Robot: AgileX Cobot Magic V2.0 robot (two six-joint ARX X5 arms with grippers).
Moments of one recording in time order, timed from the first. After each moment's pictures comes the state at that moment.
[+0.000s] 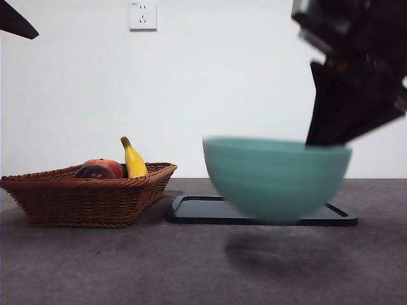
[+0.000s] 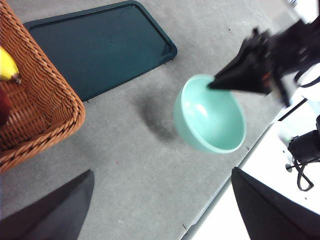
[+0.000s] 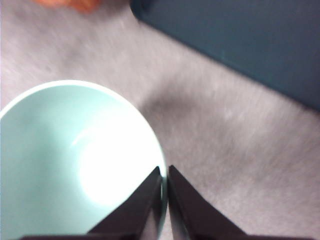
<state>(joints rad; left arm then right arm) -0.29 0.91 1.00 -0.88 0.63 0.07 0.56 1.17 0.75 -0.51 -0.23 0.16</state>
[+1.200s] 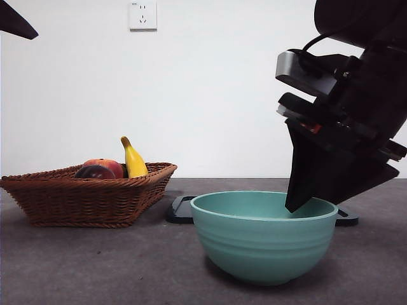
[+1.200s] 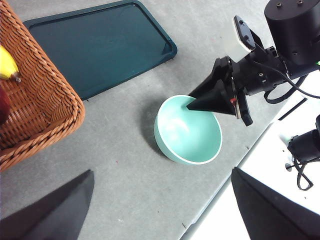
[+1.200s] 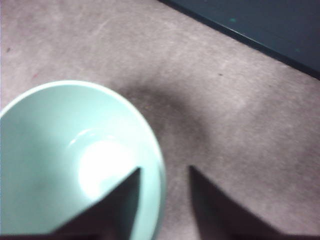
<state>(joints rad) -0.29 0.91 1.00 -0.89 0.63 0.07 0.59 1.31 0.68 -0.35 -0.19 0.20</state>
